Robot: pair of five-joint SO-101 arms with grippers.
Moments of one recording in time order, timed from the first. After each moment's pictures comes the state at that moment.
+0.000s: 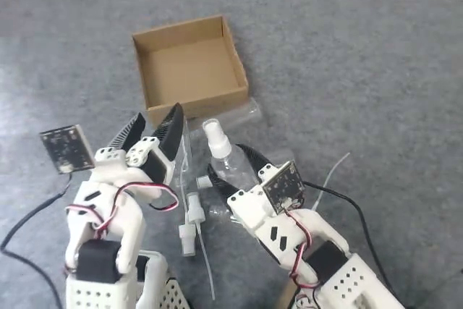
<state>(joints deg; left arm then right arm) -0.9 -90.1 69.8 53.0 28.5 -45.4 -90.1 95.7 17.1 -2.2</state>
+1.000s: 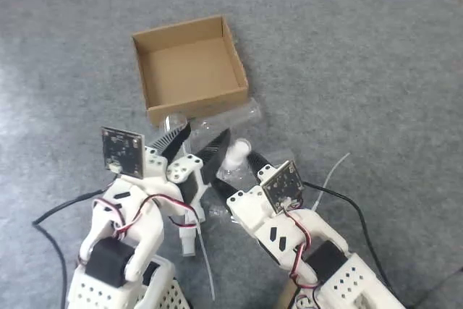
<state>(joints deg) 16.6 -90.5 72.6 52.7 17.7 -45.9 -90.0 95.7 17.2 -2.9</state>
